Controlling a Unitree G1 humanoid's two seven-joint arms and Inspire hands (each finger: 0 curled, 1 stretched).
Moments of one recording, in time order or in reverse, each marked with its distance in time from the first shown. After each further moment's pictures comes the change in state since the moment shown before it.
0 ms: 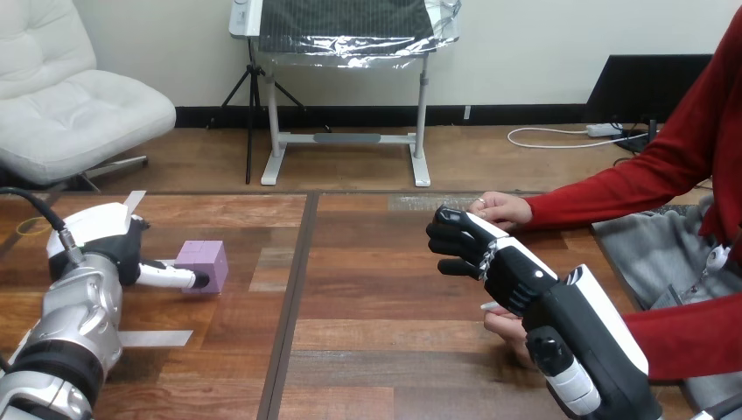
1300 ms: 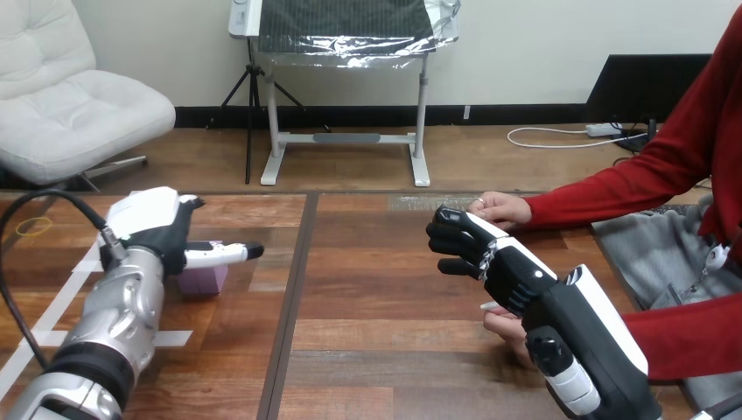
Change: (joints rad) left arm 0.000 -0.076 0.004 -0.004 -0.035 -0.114 0.112; right arm 0.000 0.001 0.001 0.000 0.000 0.001 0.000
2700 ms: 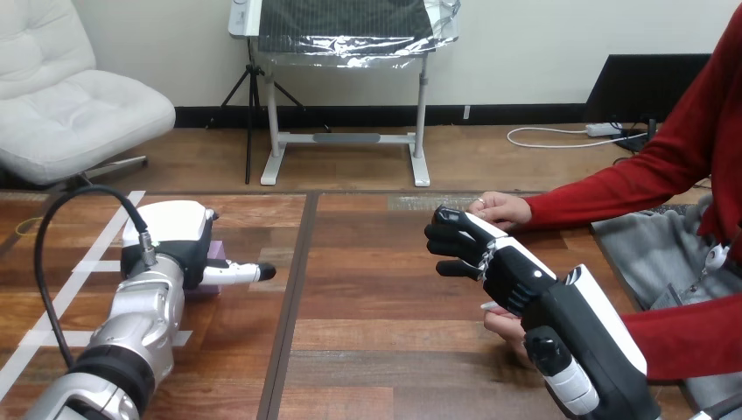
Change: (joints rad) left arm -0.005 -0.032 -0.111 0.000 0.161 0.086 -0.027; right arm 0.000 0.005 0.000 0.000 -0.007 0.000 -0.003
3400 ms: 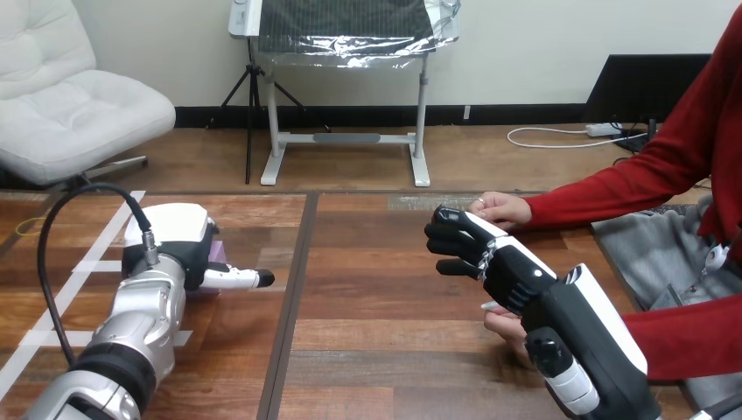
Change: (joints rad) left arm -0.007 0.000 -0.020 0.000 0.013 0.019 -0.034; right arm 0.000 0.000 0.000 -0.004 0.000 0.000 0.000
